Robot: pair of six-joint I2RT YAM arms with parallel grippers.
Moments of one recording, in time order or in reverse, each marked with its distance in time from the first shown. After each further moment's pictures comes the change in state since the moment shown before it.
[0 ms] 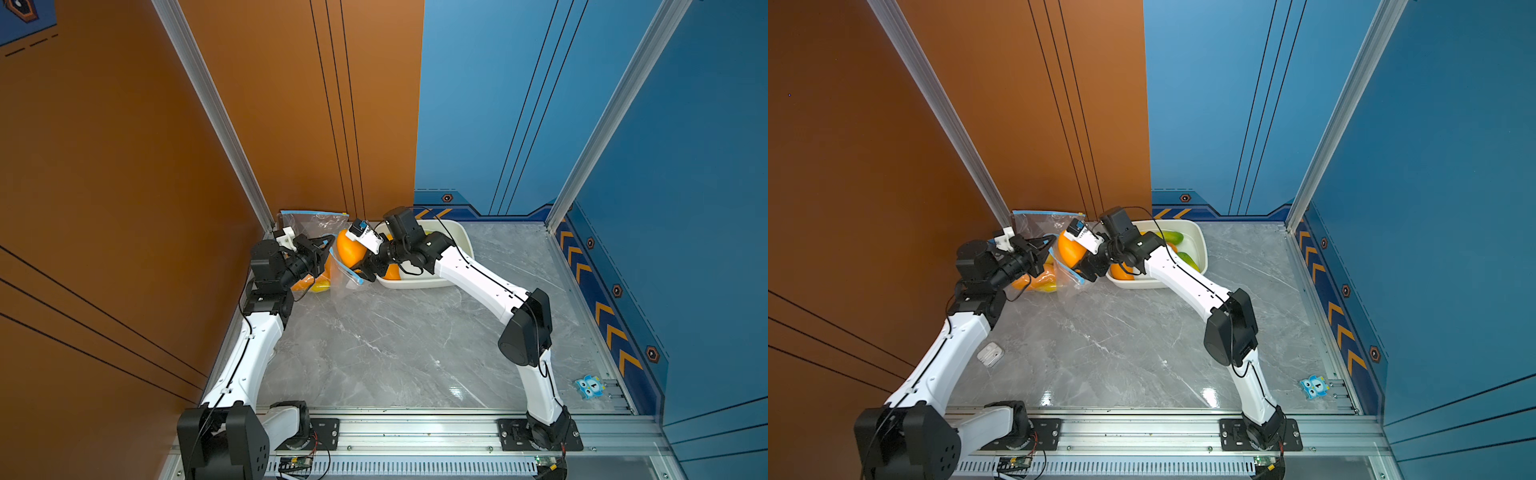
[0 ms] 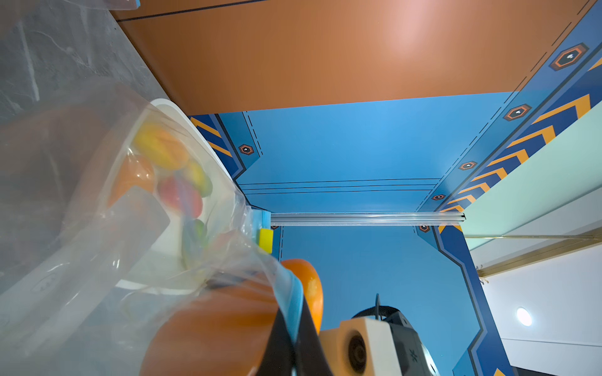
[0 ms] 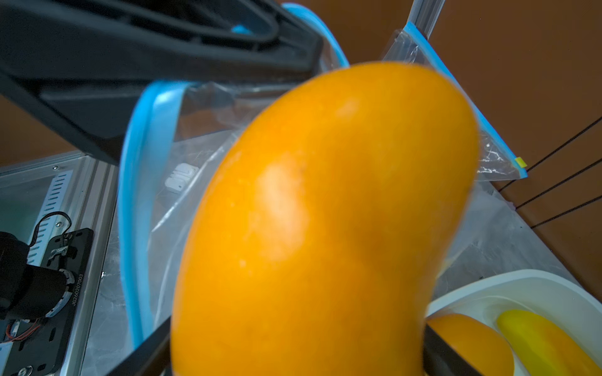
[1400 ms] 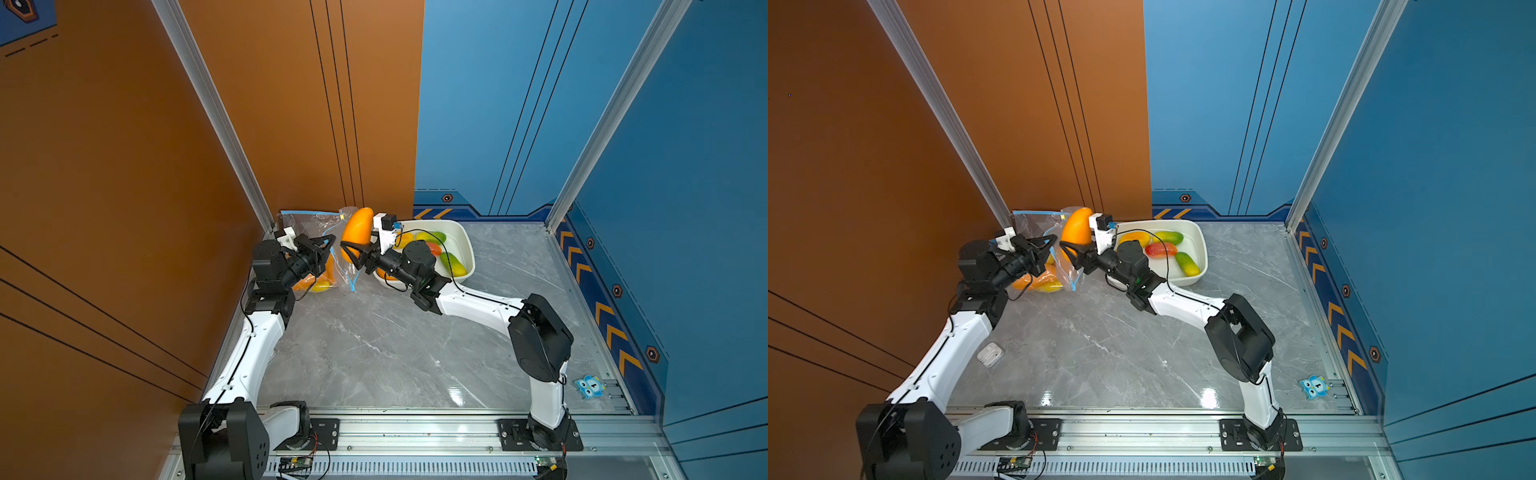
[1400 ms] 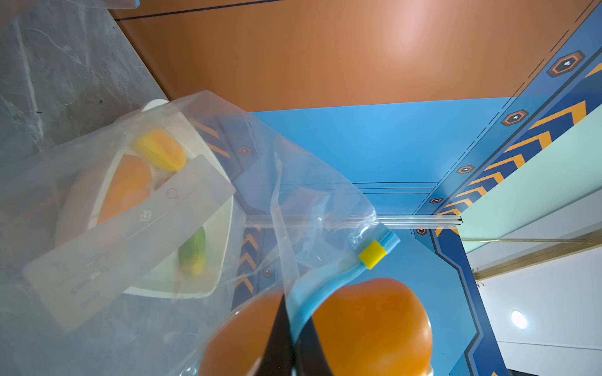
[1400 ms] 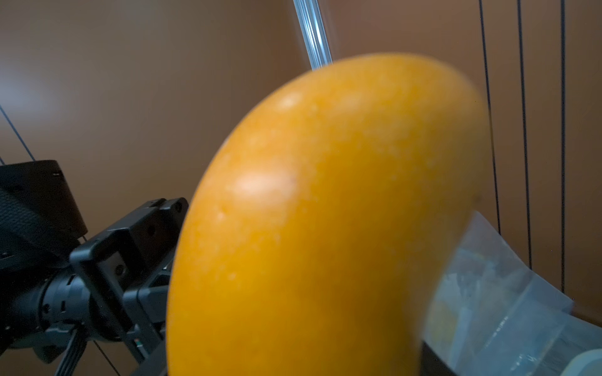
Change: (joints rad) left arm -0.005 0.014 -0.007 0.031 -0.011 -0.022; right arm 0.085 -0.172 -0.652 1.302 0.291 0.598
